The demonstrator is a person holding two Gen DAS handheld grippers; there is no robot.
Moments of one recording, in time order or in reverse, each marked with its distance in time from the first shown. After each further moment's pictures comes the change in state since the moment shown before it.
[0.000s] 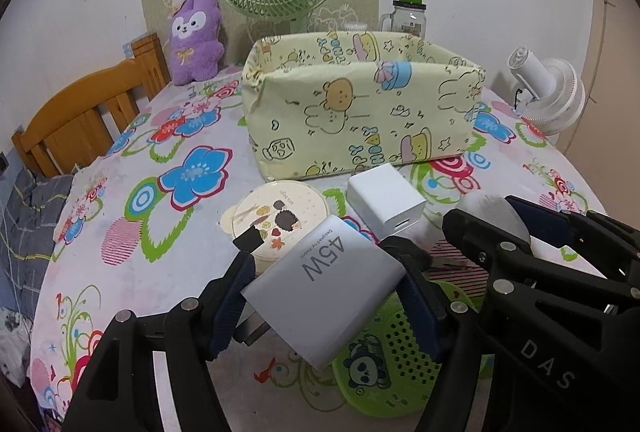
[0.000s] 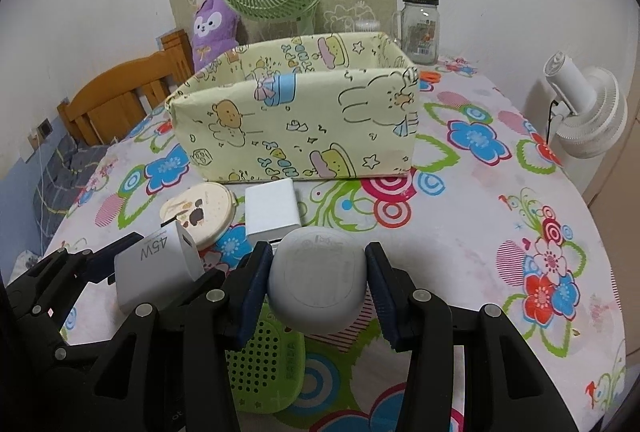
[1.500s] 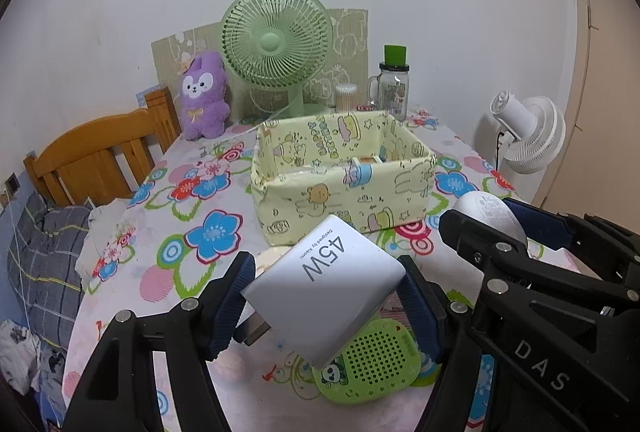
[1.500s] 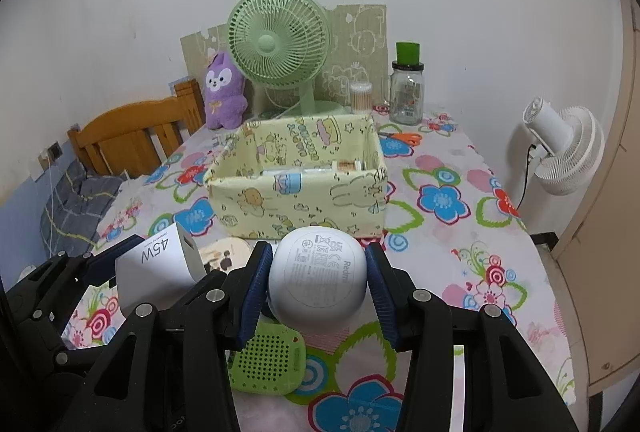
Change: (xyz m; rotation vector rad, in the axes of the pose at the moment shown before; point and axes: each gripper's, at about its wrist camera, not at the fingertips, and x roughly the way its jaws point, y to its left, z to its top) left arm -0.078 -0.012 0.033 0.002 -0.141 0.000; right arm -0.084 0.000 0.032 -0.013 -0.138 -0.010
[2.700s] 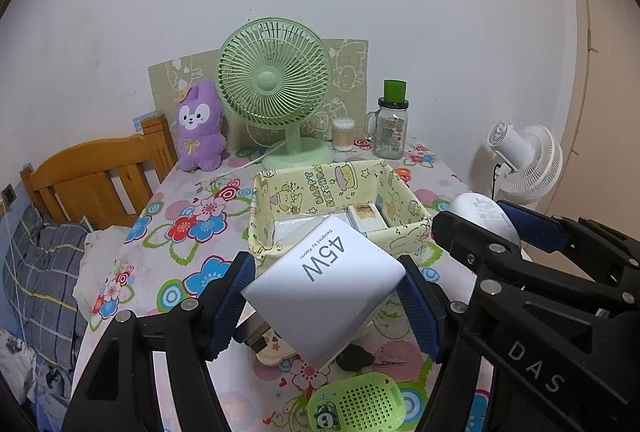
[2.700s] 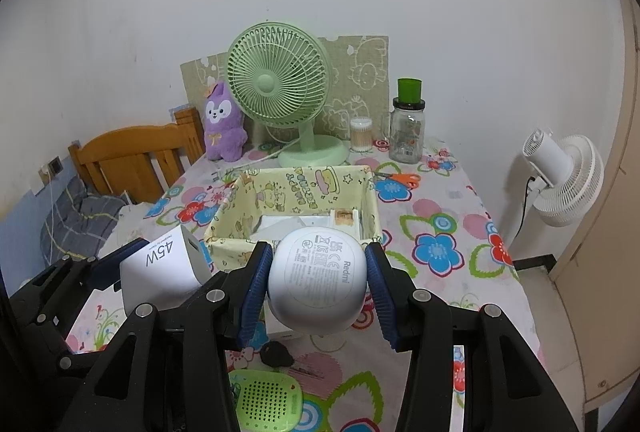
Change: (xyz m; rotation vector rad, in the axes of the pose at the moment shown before) left arm 0.000 0.002 0.046 -0.019 -0.063 -0.021; right arm -0.003 -0.002 0.049 -0.013 -0.059 -0.003
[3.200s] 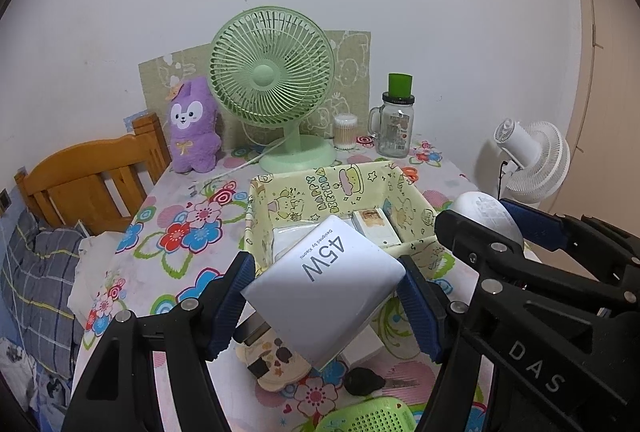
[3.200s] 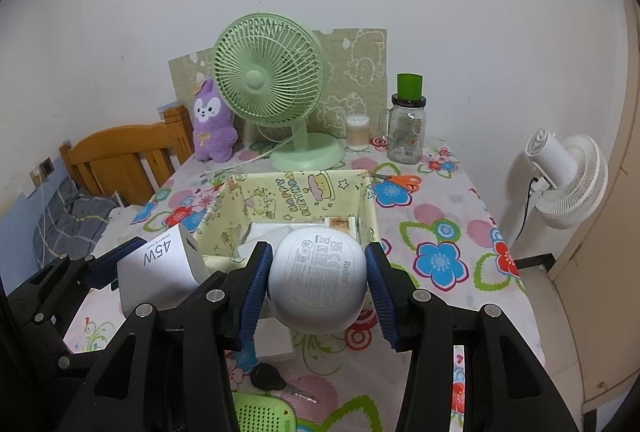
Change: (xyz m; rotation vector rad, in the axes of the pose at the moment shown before) left arm 0.034 0.004 0.016 0.014 0.025 -0.005; right arm 0.034 -0.005 0.016 0.007 0.021 -0.022
